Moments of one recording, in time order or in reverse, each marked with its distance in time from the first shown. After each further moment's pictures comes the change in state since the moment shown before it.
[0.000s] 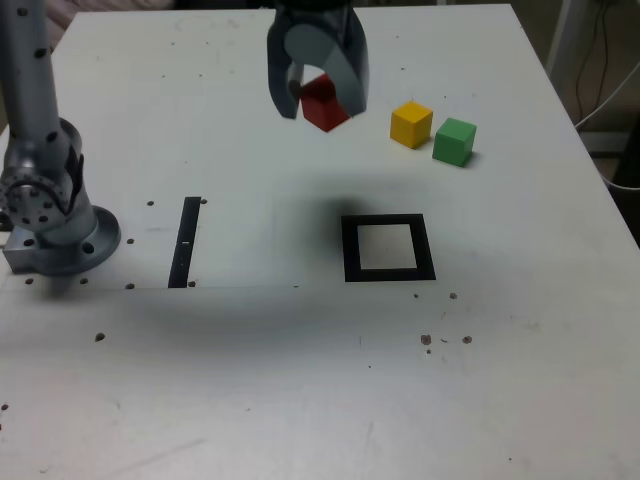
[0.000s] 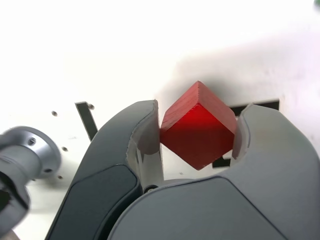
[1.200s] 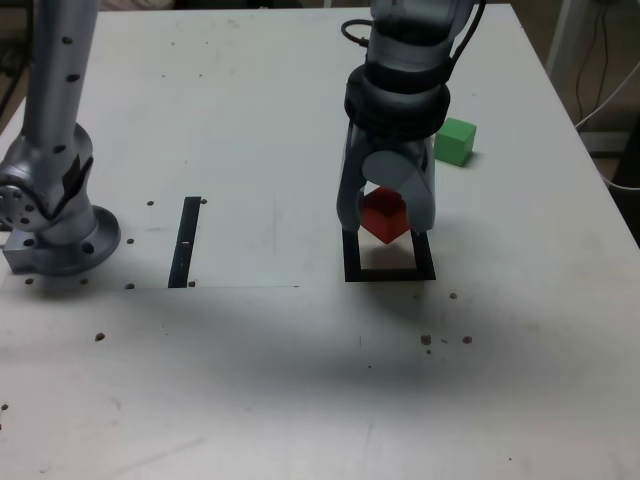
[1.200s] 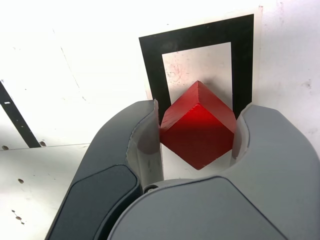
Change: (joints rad) arm -0.256 0.253 -0.082 -0.090 -0.074 -0.268
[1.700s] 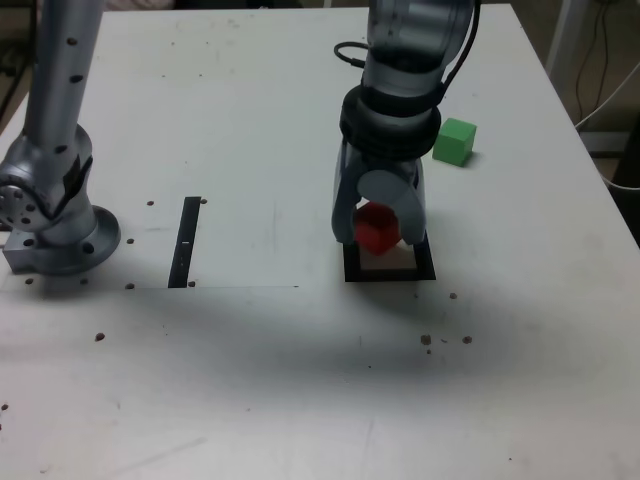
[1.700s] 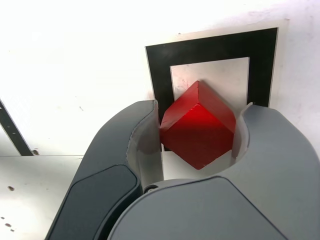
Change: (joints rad) arm 0.016 0.017 0.084 -0.081 0.002 -0.024
